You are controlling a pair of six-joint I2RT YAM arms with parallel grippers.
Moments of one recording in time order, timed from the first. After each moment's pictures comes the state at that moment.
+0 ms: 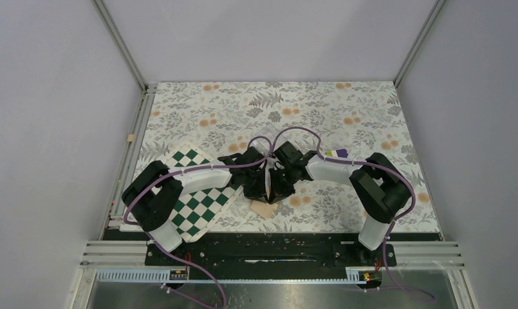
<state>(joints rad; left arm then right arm) -0.82 1.66 0.92 -0.38 0.24 -0.83 0.75 1.75 0.95 -0.38 -0.44 0.62</state>
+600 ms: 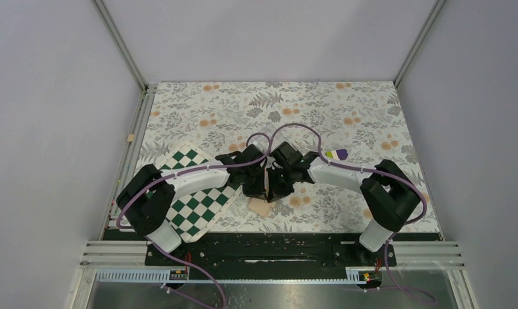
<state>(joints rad) -0.83 1.61 0.94 -0.43 0.19 -0.84 0.81 1.69 0.98 -0.43 -0.35 0.62</state>
